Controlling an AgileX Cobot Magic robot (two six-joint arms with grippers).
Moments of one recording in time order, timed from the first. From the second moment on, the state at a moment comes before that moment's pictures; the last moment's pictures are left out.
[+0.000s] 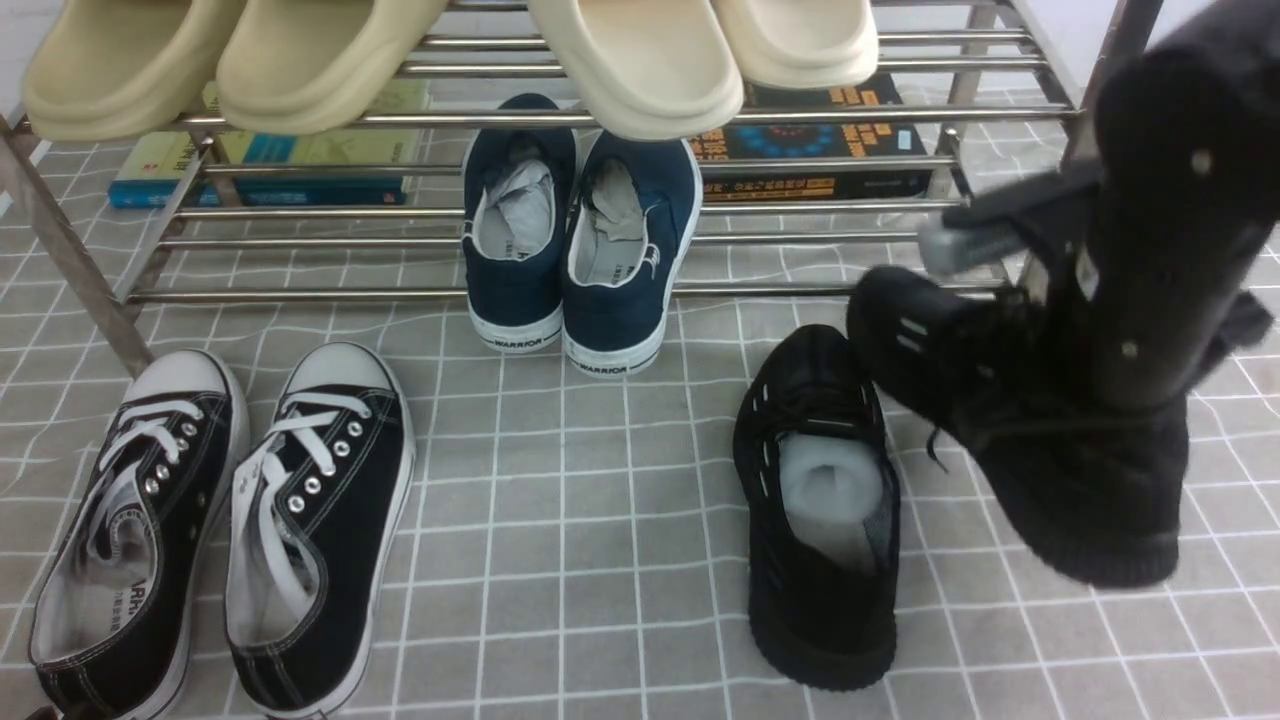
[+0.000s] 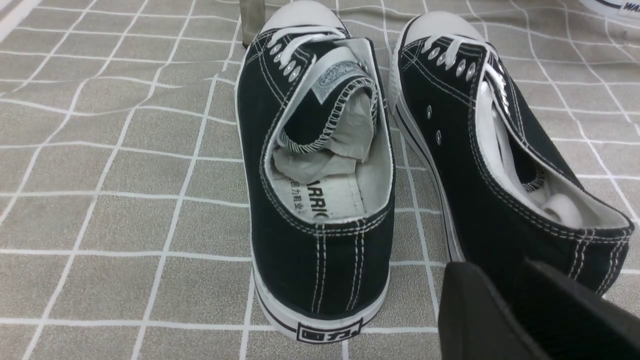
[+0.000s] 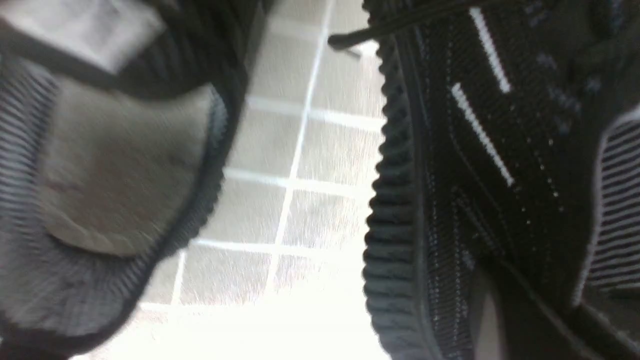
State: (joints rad) right arm 0.51 1.61 -1.28 -0.16 1.20 0.35; left arm -0.06 -0.01 0.02 0.11 0.40 -0.17
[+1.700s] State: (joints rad) right arm 0.52 0.69 -0.86 -0.13 0.73 0.24; left arm -0.06 -0.01 0.02 0.11 0.40 -0.17
